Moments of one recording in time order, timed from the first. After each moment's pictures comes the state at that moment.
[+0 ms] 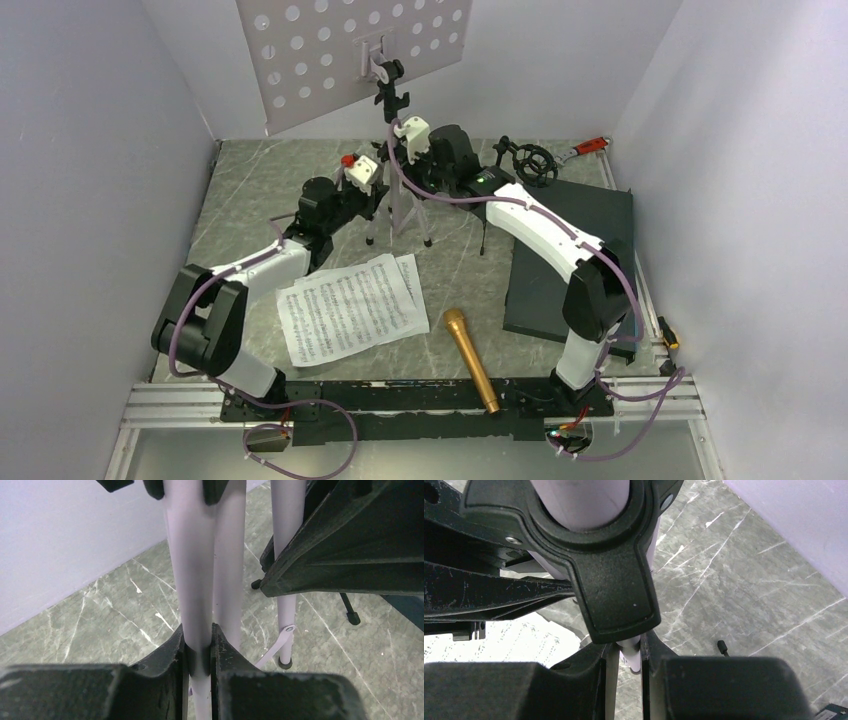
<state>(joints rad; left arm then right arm) -0.41 1.52 0.85 0.61 0.27 0.11 0.65 1.78 1.59 -0.32 -0.11 -0.13</state>
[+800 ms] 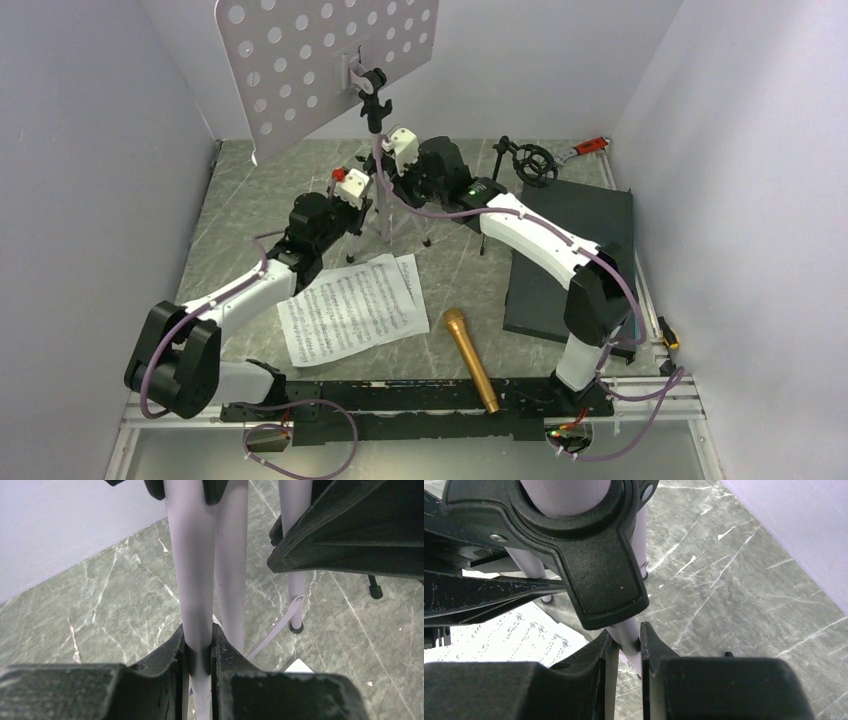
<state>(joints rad) -0.44 1.32 0.74 0.43 0.09 0.14 0.70 1.75 1.53 -0.26 -0.08 -0.16</state>
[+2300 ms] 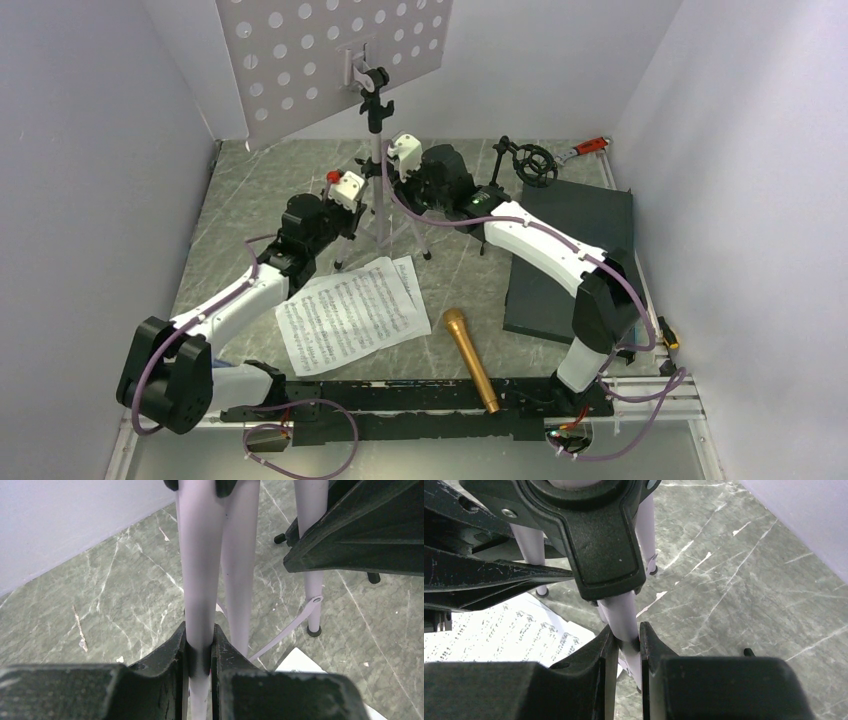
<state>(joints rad) -0.41 1.24 0.73 0.31 0.10 0.15 0.72 1.69 1.45 -0.21 -0.08 -0.10</state>
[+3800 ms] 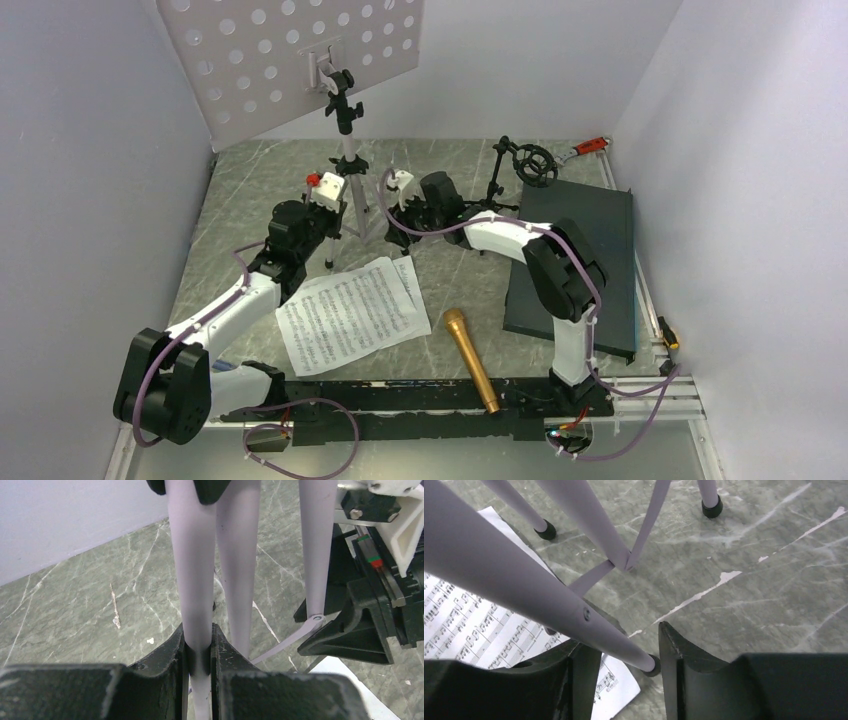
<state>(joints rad) -0.35 1.19 0.65 0.38 0.03 0.14 0.64 1.95 1.29 0.09 -0.45 -0.08</state>
